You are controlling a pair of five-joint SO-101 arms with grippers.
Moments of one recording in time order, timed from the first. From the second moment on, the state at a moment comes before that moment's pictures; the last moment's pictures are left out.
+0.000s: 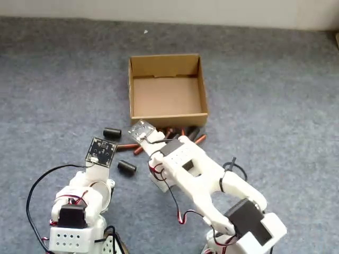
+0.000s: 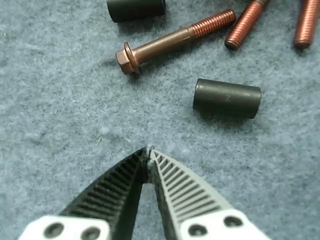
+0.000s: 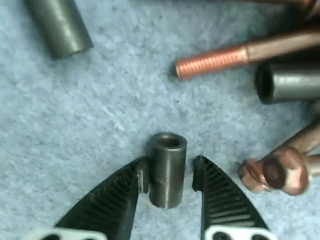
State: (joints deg) left arm -3.9 -104.1 96.0 76.4 -7.4; right arm -43.0 -3.9 42.1 55.9 11.9
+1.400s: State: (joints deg) left arm -3.9 -104.1 96.0 75.2 -7.4; right arm -14.3 -58.5 70.4 55.4 4.5
